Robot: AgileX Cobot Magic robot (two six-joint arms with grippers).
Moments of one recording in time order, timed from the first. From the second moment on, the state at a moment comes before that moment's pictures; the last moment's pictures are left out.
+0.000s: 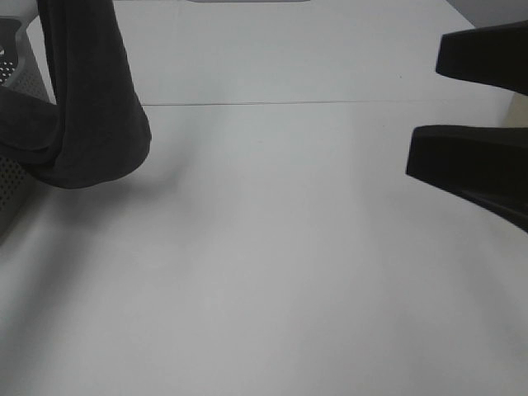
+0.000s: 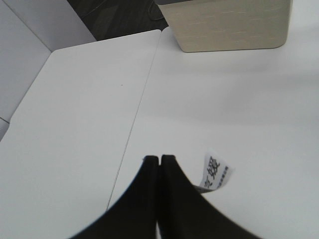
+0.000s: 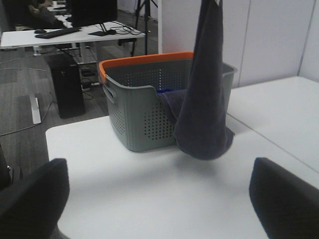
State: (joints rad) left arm -0.03 1.62 -1.84 -0.92 1.22 1.47; right arm 0.00 0.85 -0.47 1.55 1.04 -1.86
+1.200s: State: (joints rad) left arm -0.28 1.61 -1.84 -0.91 1.22 1.29; right arm 0.21 1.90 -0.87 1.74 1.20 -2.38
